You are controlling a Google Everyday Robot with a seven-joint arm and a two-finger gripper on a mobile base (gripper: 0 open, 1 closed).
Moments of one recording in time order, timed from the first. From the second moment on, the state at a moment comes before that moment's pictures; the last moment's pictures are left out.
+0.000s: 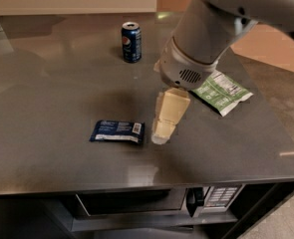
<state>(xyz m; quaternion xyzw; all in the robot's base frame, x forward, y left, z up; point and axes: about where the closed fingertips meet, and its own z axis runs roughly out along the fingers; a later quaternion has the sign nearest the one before) 0.461 -0.031 0.921 -0.68 0.70 0.07 0.18</state>
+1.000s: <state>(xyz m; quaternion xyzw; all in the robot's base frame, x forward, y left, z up) 0.466 0.033 0.860 -0.70 0.69 0.09 0.15</state>
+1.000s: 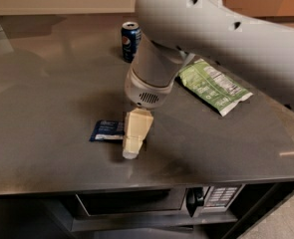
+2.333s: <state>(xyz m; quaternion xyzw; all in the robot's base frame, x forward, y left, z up) 0.460 0.046 0.820 -0.71 0.69 0.09 0.10</state>
